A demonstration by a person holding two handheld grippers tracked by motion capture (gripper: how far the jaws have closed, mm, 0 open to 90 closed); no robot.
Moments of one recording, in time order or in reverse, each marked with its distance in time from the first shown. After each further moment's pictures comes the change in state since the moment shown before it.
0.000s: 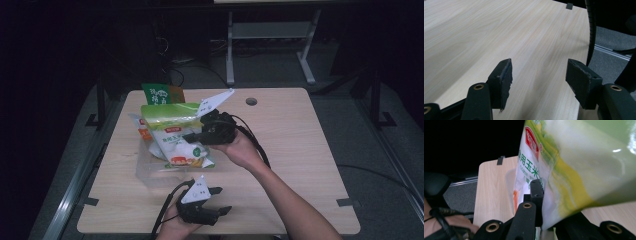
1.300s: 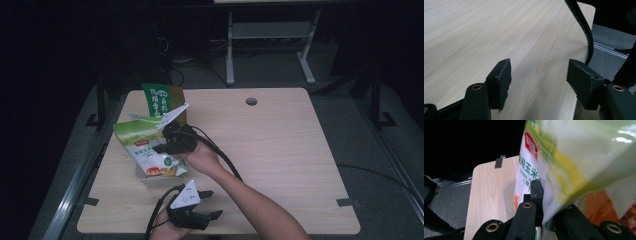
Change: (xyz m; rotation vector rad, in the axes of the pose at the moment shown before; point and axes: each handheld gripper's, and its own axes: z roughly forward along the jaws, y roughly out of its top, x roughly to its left) left arm 0.002 -0.017 -0.018 0.016 0.017 0.004; right arm 0.008 0.010 0.105 0.062 0.040 0.050
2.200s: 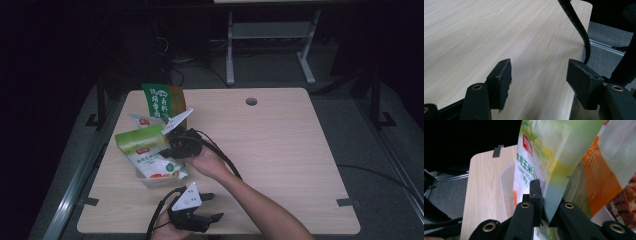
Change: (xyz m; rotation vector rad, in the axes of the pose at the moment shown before) left arm -0.005 -0.002 0.003 0.007 -0.017 -0.003; right arm -0.002 -0.018 -0.003 0.045 -0.009 -0.017
